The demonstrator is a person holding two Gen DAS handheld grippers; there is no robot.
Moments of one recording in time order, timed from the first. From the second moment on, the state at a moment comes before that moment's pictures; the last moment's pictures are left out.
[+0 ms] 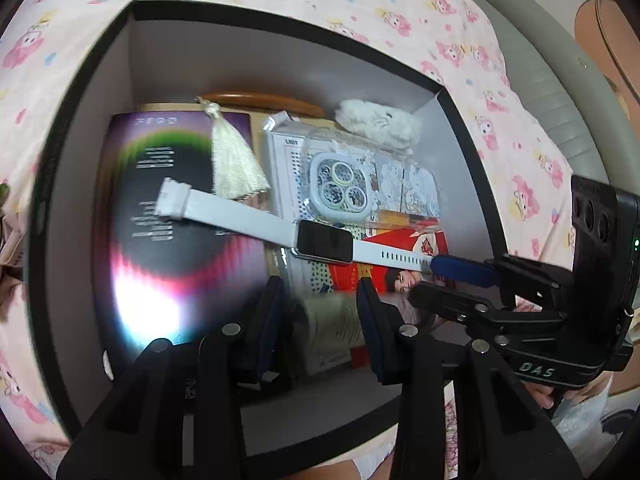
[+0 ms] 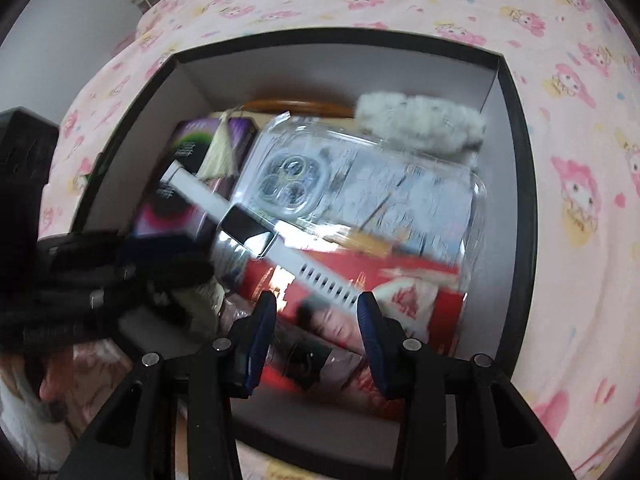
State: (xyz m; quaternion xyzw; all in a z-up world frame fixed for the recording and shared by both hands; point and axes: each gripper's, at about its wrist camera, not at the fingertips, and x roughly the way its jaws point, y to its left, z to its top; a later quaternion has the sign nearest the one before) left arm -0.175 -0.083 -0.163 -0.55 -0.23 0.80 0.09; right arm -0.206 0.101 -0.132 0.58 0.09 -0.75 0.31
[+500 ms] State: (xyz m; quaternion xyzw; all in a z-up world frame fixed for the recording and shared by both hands) left arm -0.173 -0.060 -0.167 -0.56 -0.27 0.78 0.12; right arm -0.204 0.106 -0.120 0.52 0.04 -0.80 0.29
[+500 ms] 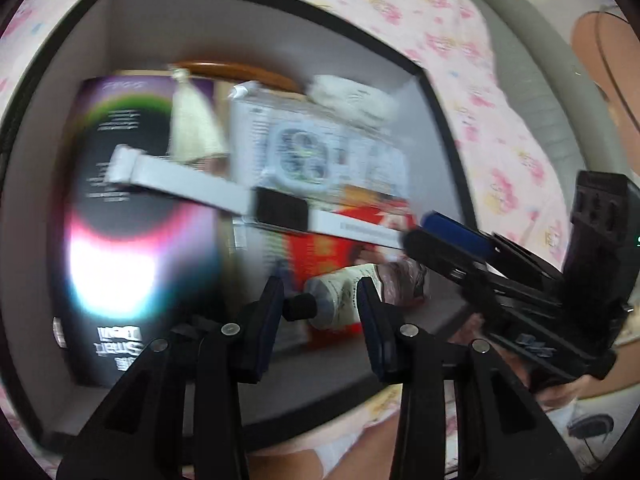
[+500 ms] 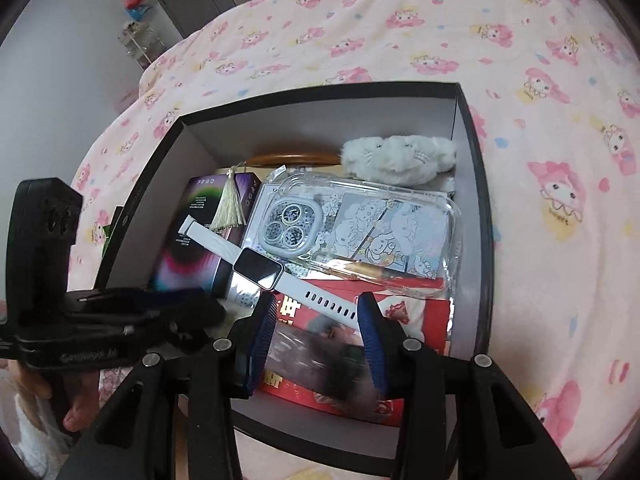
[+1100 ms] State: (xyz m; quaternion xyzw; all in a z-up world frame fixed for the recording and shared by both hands) left arm -0.176 -0.037 -0.161 -0.54 -0.28 0.78 0.14; right arm -0.195 0.130 -0.118 0.49 0.06 -0.84 0.23
